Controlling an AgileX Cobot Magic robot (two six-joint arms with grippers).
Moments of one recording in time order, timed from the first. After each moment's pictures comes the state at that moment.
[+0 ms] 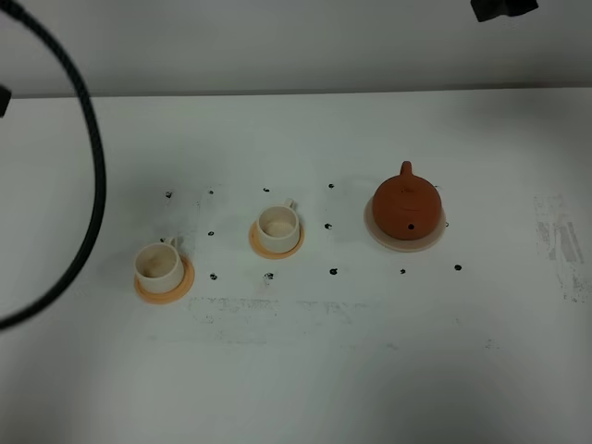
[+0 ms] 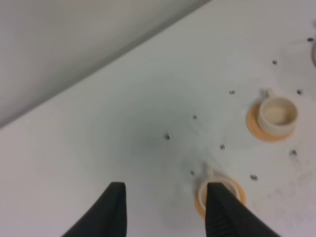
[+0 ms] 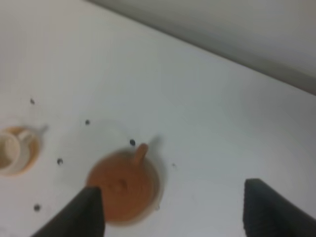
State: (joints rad) left arm -0.13 1.05 -1.18 -0.16 0.83 0.51; right arm 0.26 1.76 -1.94 0.03 1.23 -0.26
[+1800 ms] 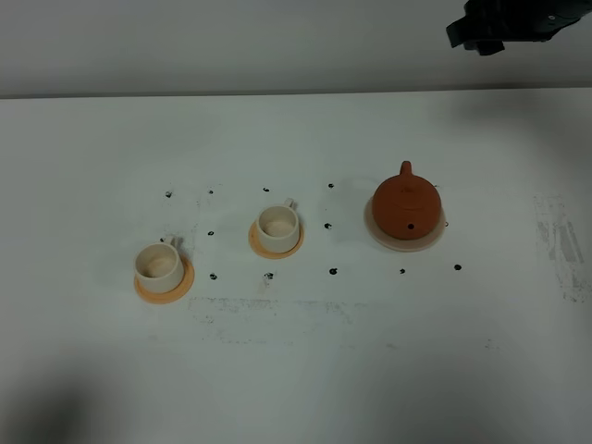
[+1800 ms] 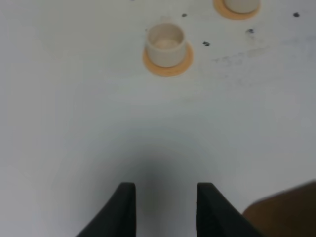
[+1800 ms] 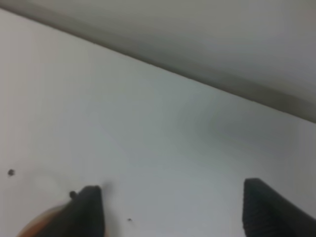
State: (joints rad) left arm -0.05 0.15 -0.51 -0.11 1.04 0.22; right arm 0.19 1.88 -1.76 -0.01 0.81 -0.20
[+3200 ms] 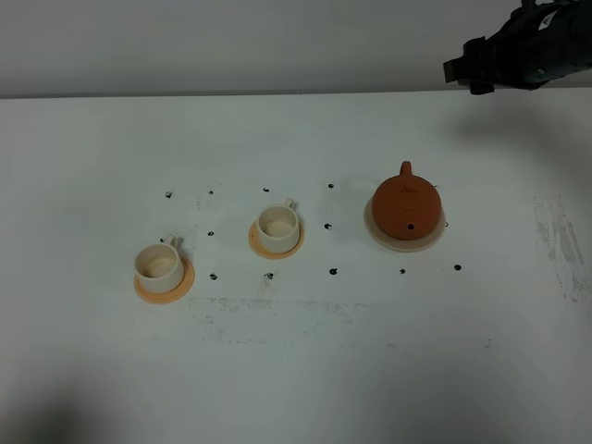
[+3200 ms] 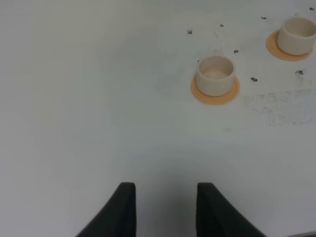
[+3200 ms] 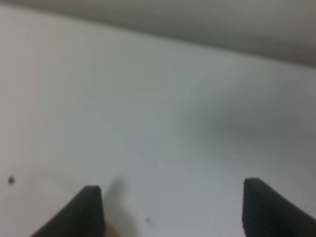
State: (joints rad) left arm 0.07 0.01 -0.51 -0.12 1.05 0.23; right arm 0.17 1.84 -1.46 0.09 0.50 -0.17
